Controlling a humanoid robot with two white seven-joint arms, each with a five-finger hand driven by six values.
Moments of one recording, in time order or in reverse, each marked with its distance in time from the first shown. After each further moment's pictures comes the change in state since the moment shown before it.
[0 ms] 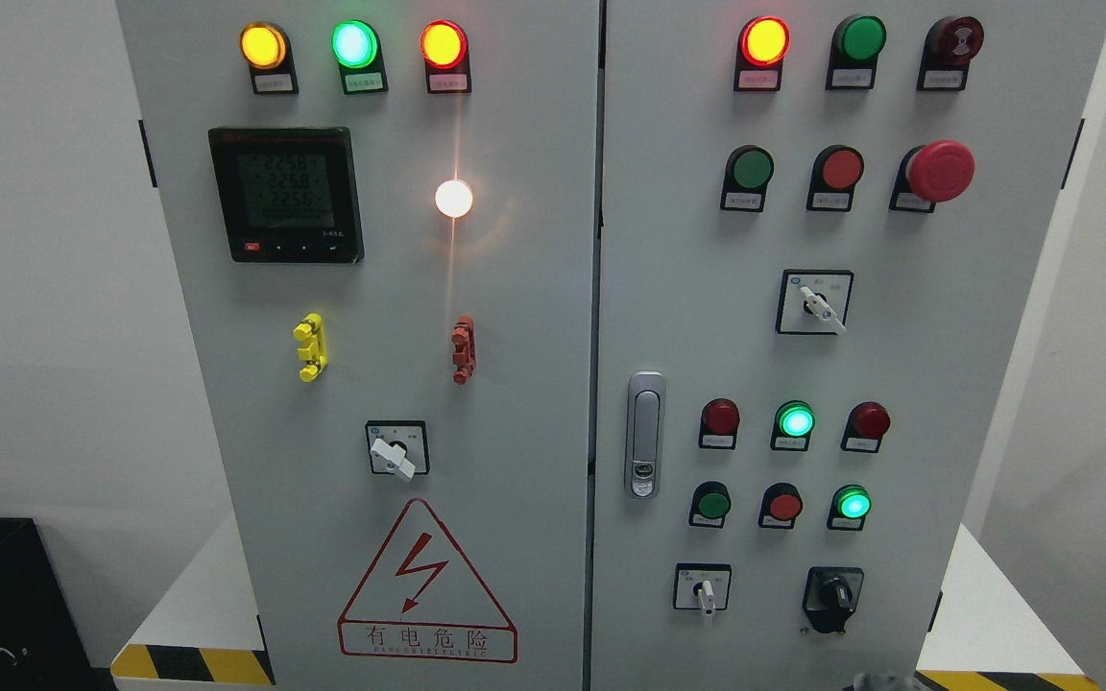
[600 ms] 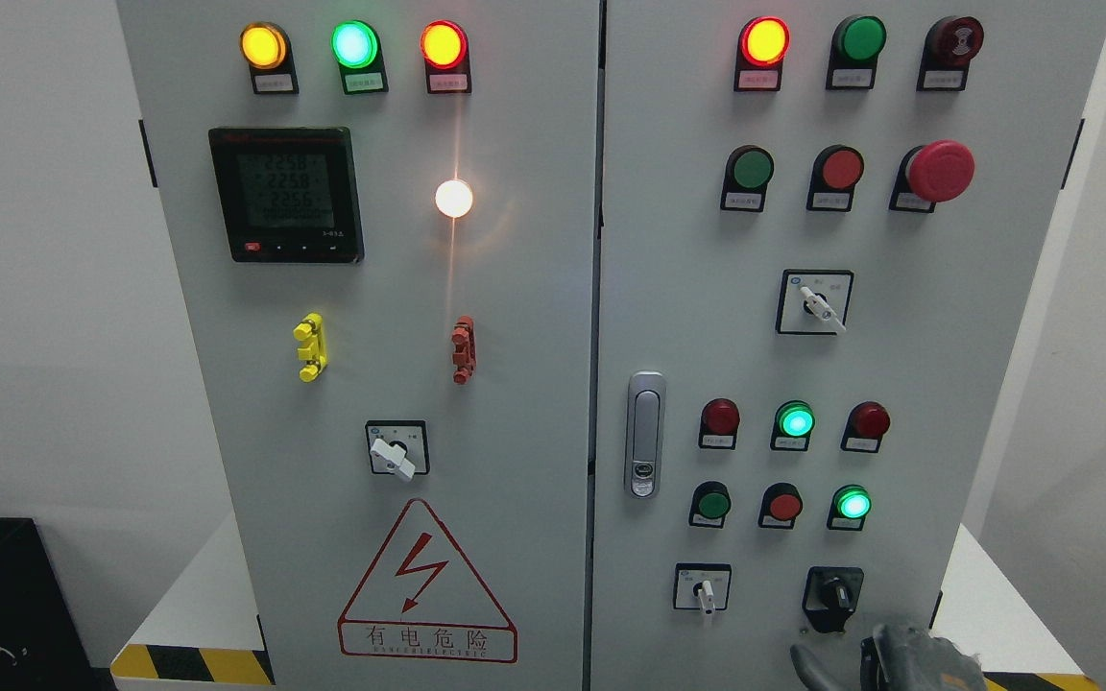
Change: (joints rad) left arm 0.000 0.000 0.000 0.000 0.000 0.000 0.000; right arm -0.092 -0.003 -0.041 0.024 0.039 0.006 0.029
